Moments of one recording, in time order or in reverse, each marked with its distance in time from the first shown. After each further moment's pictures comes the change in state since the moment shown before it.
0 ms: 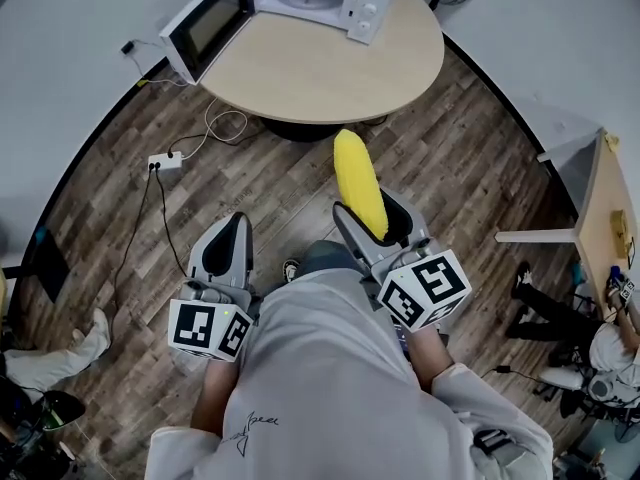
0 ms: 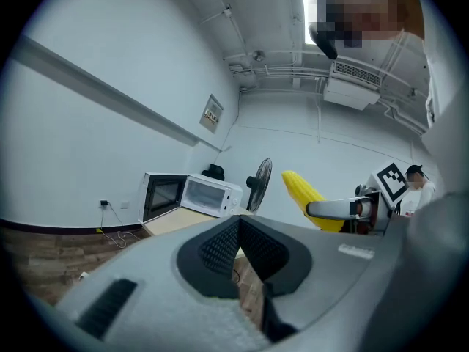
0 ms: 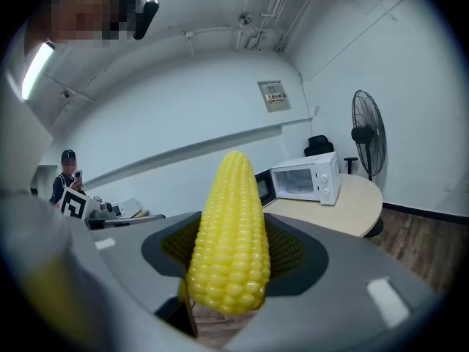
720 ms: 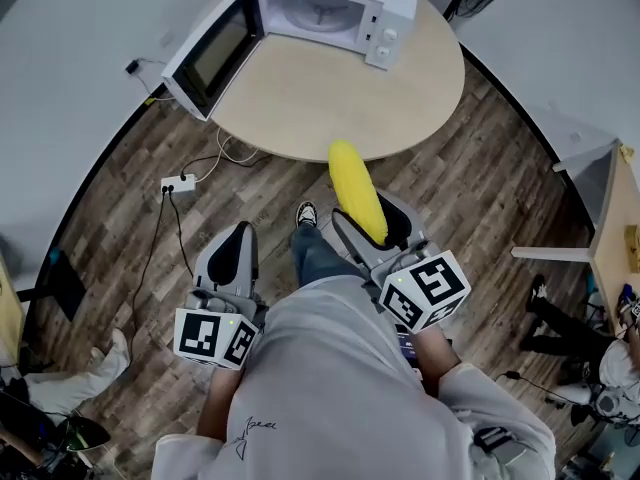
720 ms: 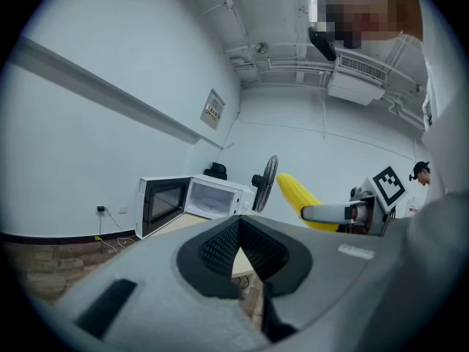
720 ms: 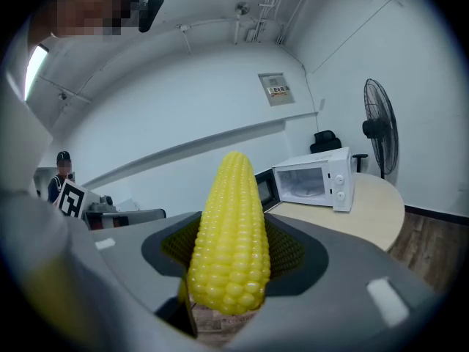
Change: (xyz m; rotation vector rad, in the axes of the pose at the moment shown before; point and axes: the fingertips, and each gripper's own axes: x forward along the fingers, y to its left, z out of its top) left arm 0.085 0.071 0.031 0.017 0.029 0.000; right arm 0.113 -0.038 0.024 0.003 0.020 0.031
